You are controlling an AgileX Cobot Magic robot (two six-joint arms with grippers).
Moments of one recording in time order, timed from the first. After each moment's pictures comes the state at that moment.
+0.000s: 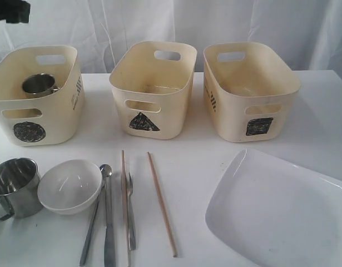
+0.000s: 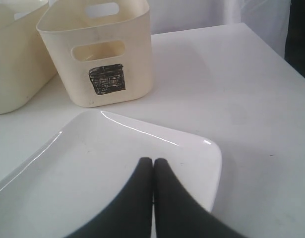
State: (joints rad) left arm 0.00 1.85 -1.80 -0.20 0.60 0.29; right arm -0.12 0.00 0.00 0.01 0.37 0.13
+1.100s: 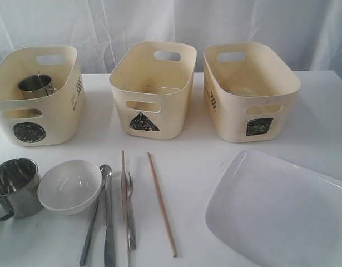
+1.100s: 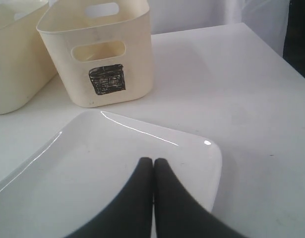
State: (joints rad) left arm 0.00 1.47 -1.18 -0.16 1.26 0.26; right arm -0.12 0.00 0.00 0.01 0.37 0.13
